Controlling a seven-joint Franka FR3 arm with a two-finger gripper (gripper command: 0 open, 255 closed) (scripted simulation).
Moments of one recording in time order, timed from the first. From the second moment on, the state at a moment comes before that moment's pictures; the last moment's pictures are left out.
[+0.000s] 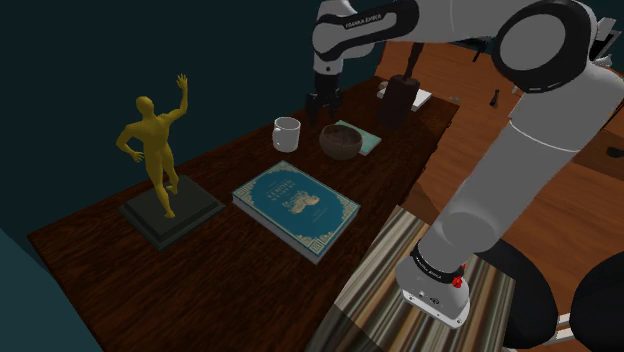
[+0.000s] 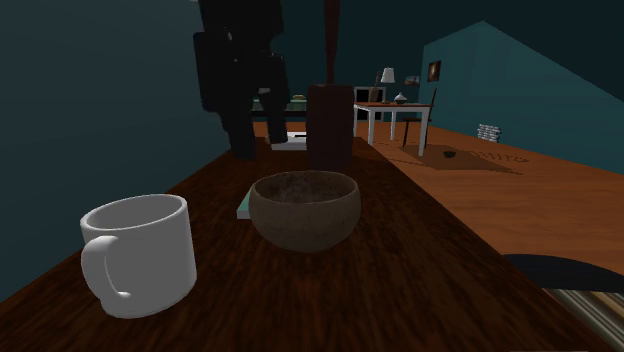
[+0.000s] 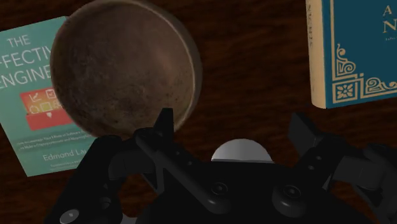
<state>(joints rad) 0.00 -0.01 -0.13 -2.01 0.00 1.89 -0.01</state>
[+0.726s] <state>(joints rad) -0.03 0.44 -0.12 -1.56 0.07 1.87 -0.09</state>
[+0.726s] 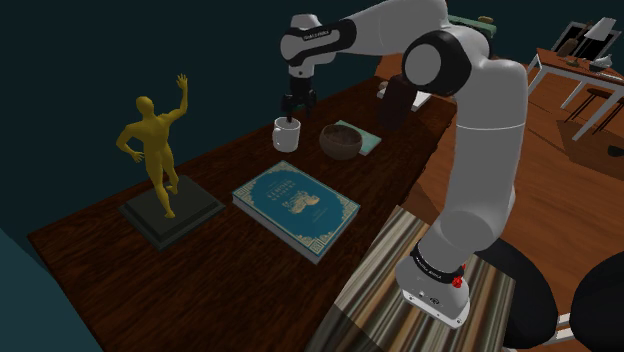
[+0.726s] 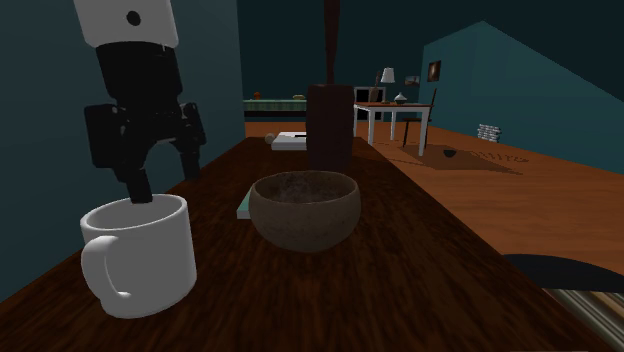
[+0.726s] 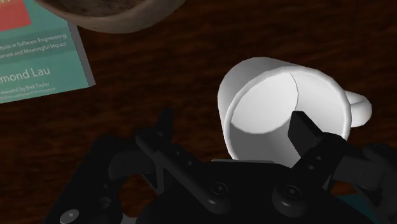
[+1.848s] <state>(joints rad) -0.03 0.49 -0.12 -1.59 0.07 1.95 -0.10</state>
